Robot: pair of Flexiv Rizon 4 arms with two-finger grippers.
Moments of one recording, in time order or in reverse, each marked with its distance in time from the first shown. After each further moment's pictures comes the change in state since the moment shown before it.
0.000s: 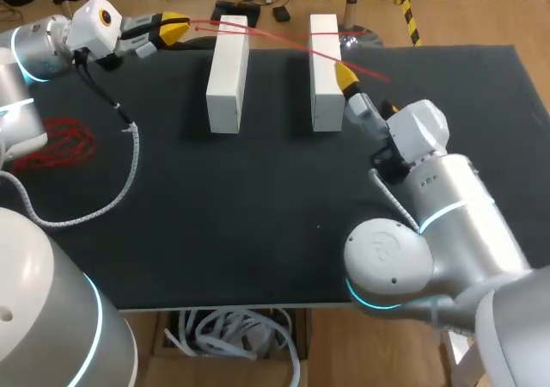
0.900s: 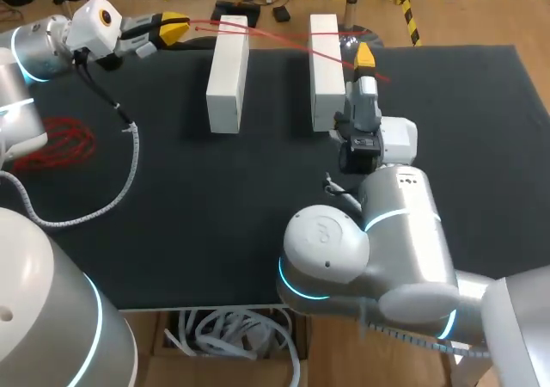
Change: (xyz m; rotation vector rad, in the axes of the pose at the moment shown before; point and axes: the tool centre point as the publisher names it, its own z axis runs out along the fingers) left arm 0.000 0.000 0.000 0.000 0.000 0.000; right arm 0.011 -0.013 0.011 -0.190 -0.105 0.867
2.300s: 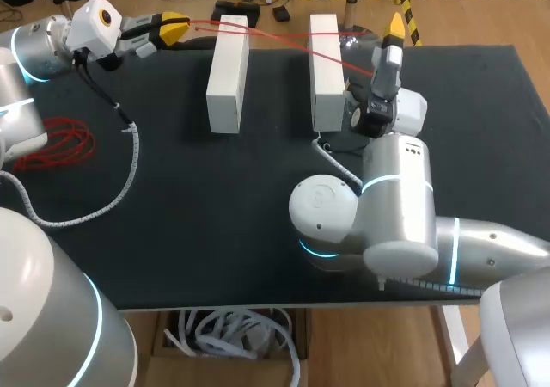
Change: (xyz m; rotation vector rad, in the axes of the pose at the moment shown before) left arm 0.000 0.000 0.000 0.000 0.000 0.000; right arm 0.019 0.047 0.071 -0.098 0.115 0.157
